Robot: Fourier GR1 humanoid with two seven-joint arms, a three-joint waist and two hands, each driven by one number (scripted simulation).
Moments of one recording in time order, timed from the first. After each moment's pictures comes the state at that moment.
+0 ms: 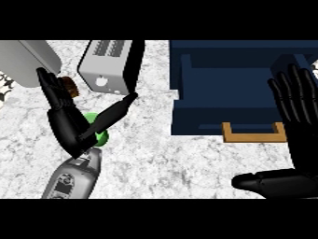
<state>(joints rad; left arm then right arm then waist) -0.28 0.00 -0.22 -1.60 -0.19 1.02 0.01 -0.09 -0.06 0.01 -2.04 -0.09 0.07 0.10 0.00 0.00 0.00</state>
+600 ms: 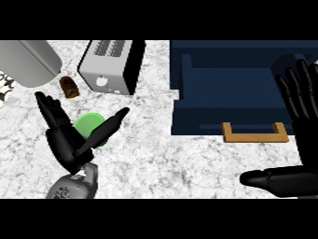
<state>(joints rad) -0.15 0.00 -0.23 -1.59 -0.07 1.06 -0.09 -0.11 -0.08 -0.03 -2.04 -0.12 0.08 0.13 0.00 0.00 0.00</state>
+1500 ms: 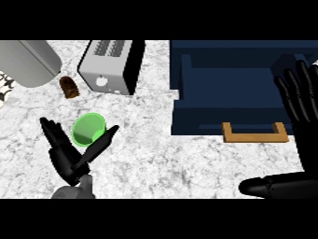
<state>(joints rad) -0.05 0.00 -0.14 -1.33 0.39 0.93 -0.58 -0.10 -0.07 -0.02 -2.09 -0.12 0.09 0.17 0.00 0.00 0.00</state>
